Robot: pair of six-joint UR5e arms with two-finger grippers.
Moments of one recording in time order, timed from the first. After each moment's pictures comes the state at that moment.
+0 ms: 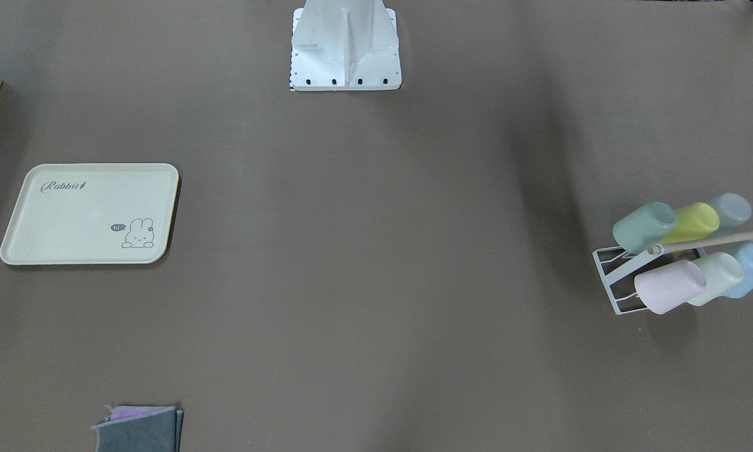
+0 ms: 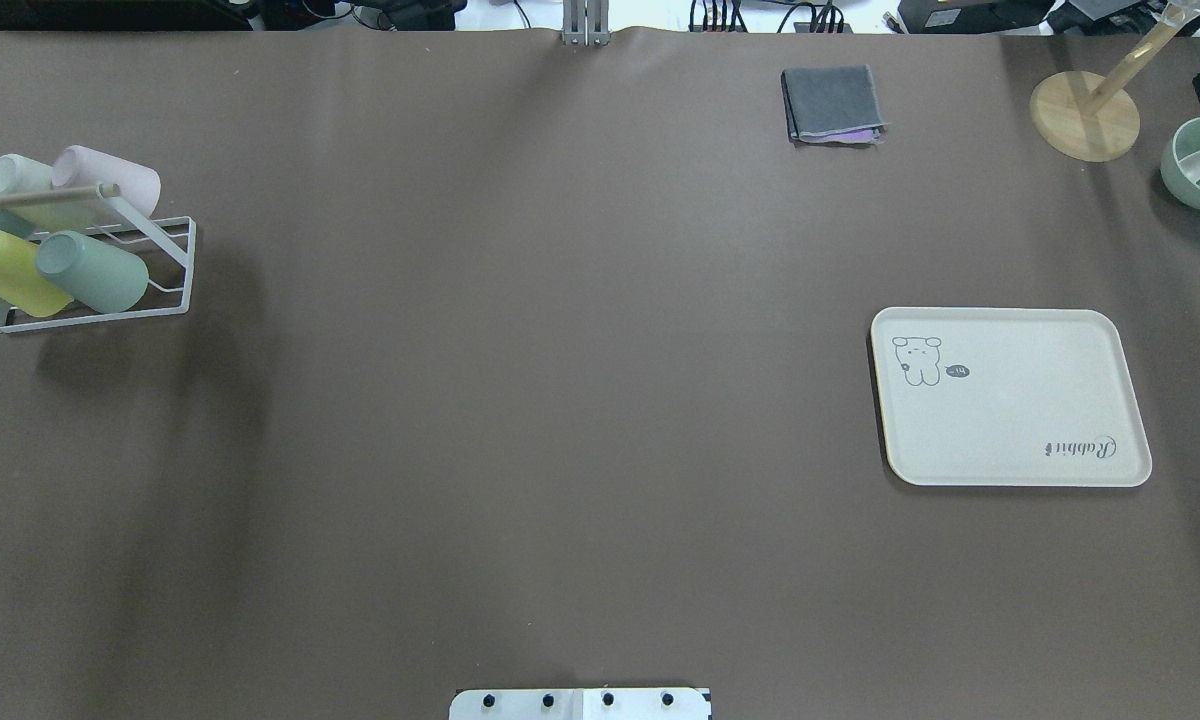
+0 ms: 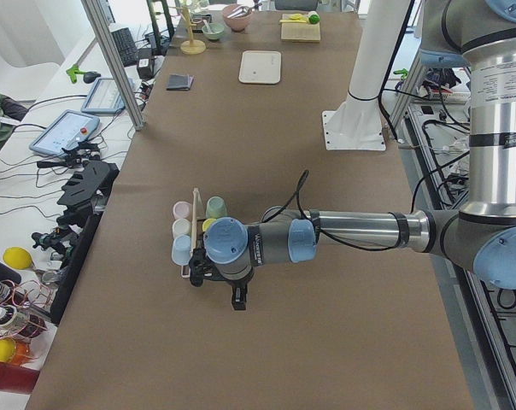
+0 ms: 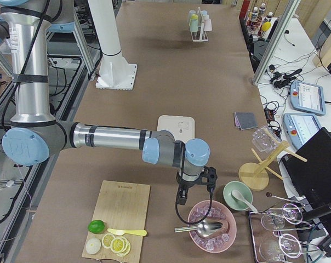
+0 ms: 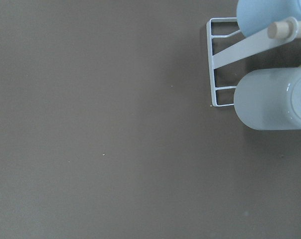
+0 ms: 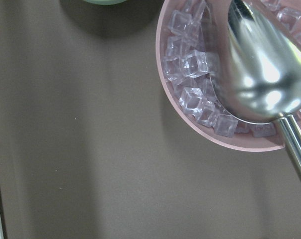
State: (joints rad) left arm -1.62 -1.47 -1.69 -1.44 -2.48 0.10; right arm 1.58 -1.58 1.56 -1.66 2.28 0.02
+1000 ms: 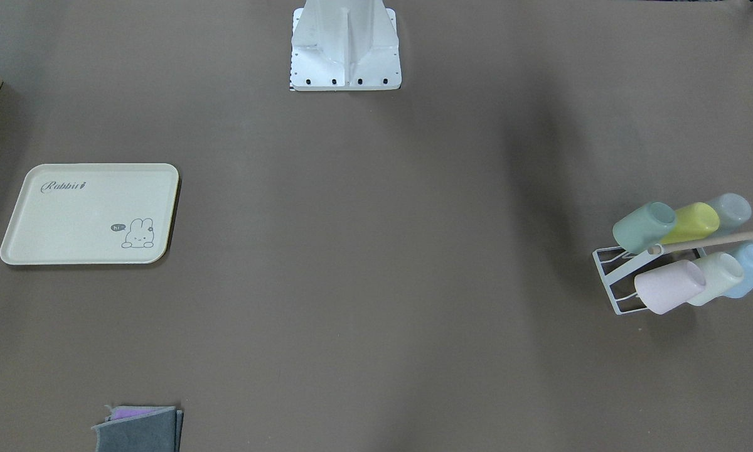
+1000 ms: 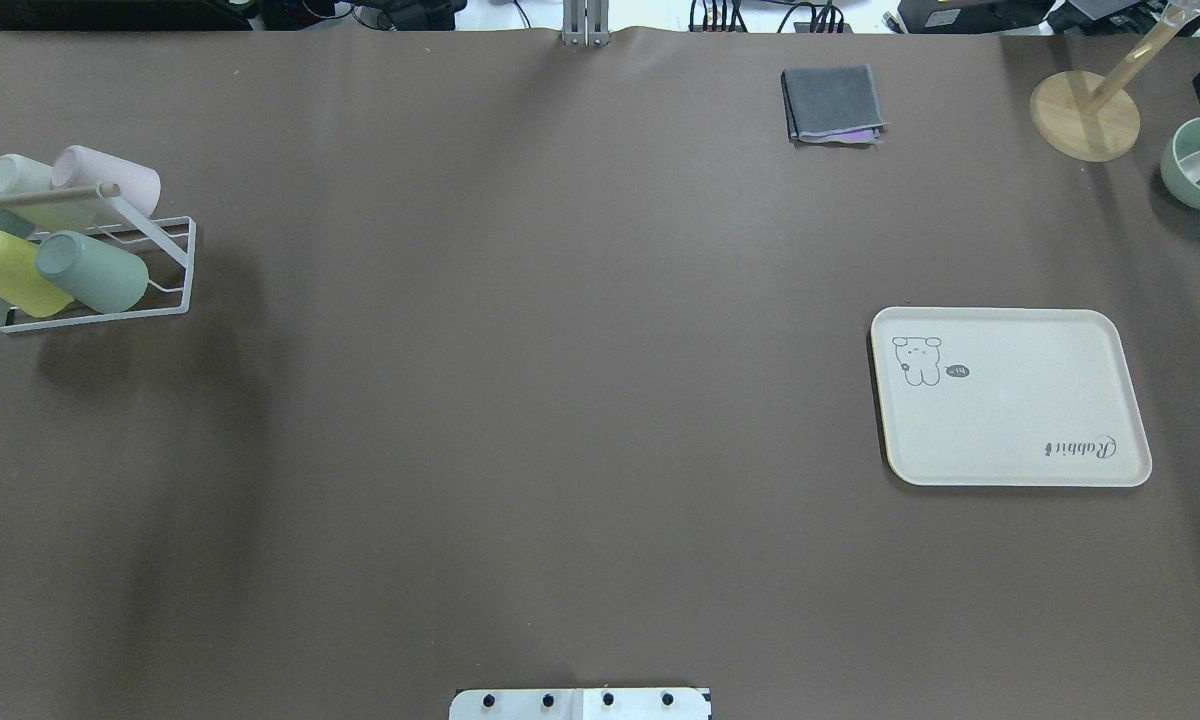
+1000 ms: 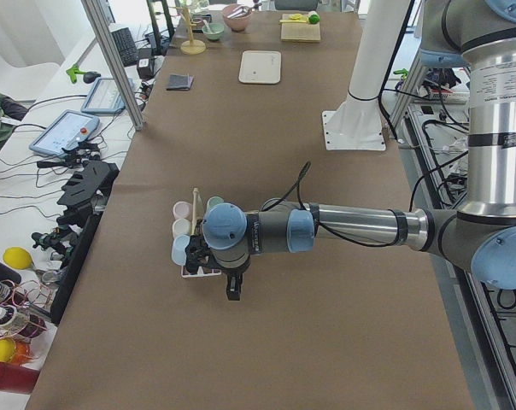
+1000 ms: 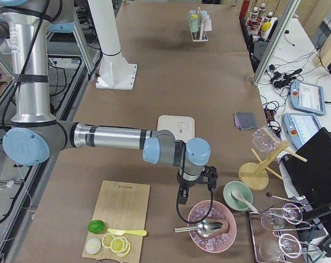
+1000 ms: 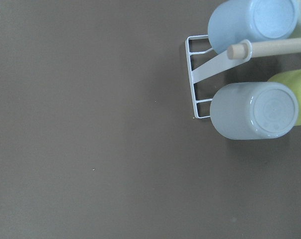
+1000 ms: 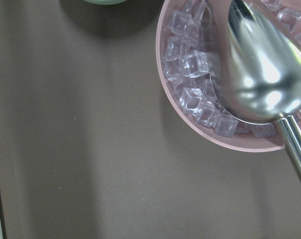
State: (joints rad) left arm -1.62 -1.48 -1.74 -1.45 -2.49 0.10; right arm 1.58 -1.58 1.55 -1.66 2.28 0.02
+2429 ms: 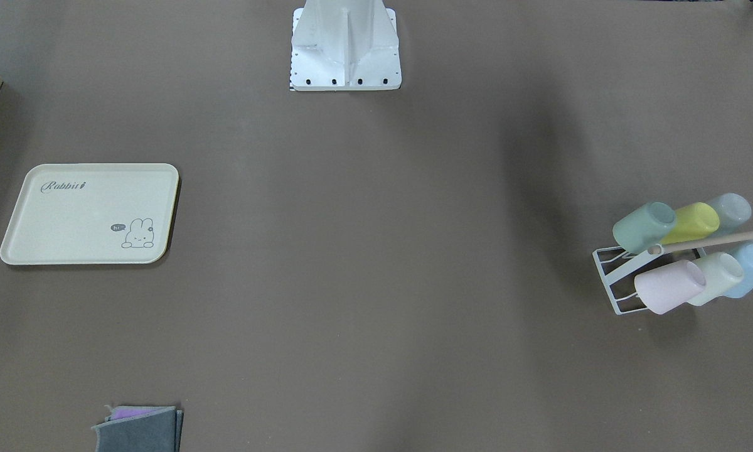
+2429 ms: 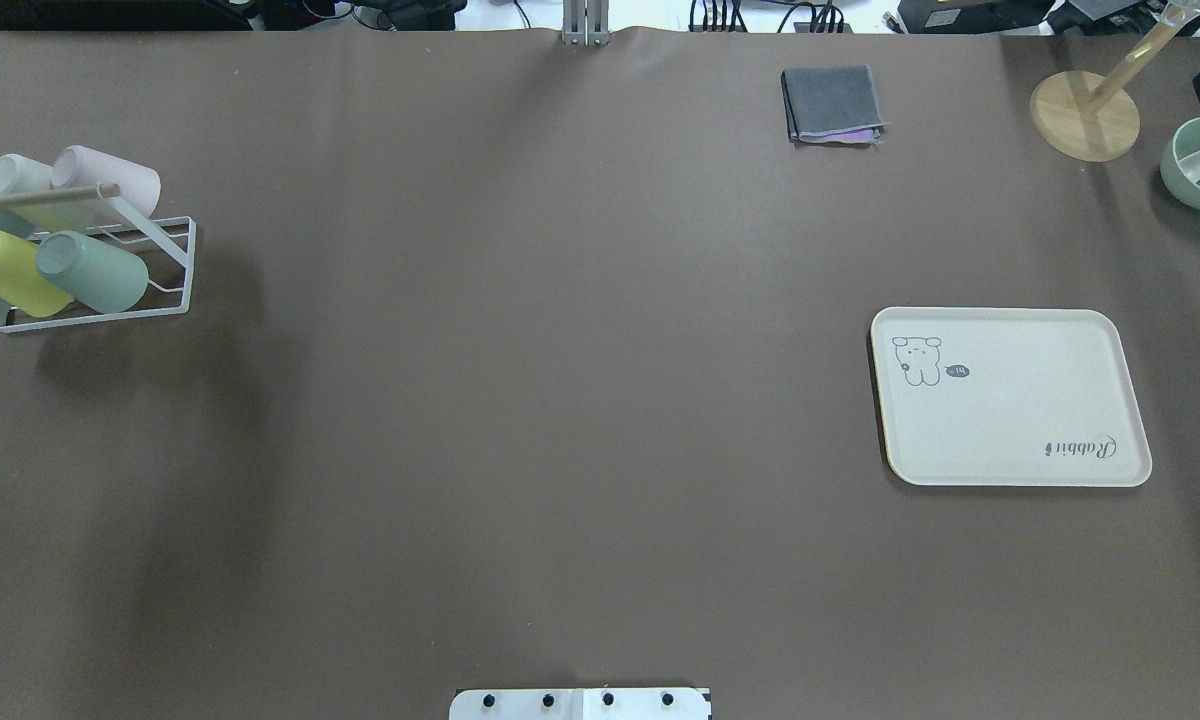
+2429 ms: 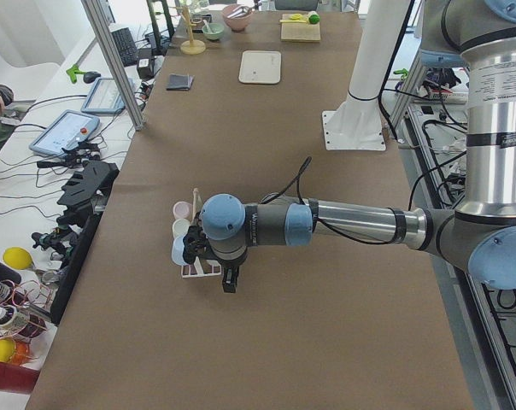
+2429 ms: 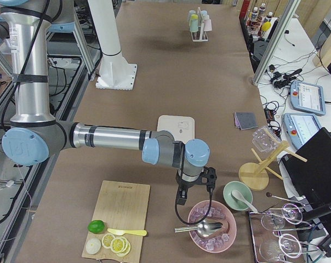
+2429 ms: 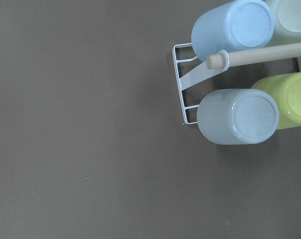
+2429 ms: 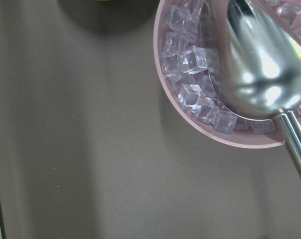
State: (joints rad) left arm -1.62 -1.49 -1.76 -1.47 -2.49 0.11; right arm 1.58 -1.58 1.55 -1.66 2.28 0.02
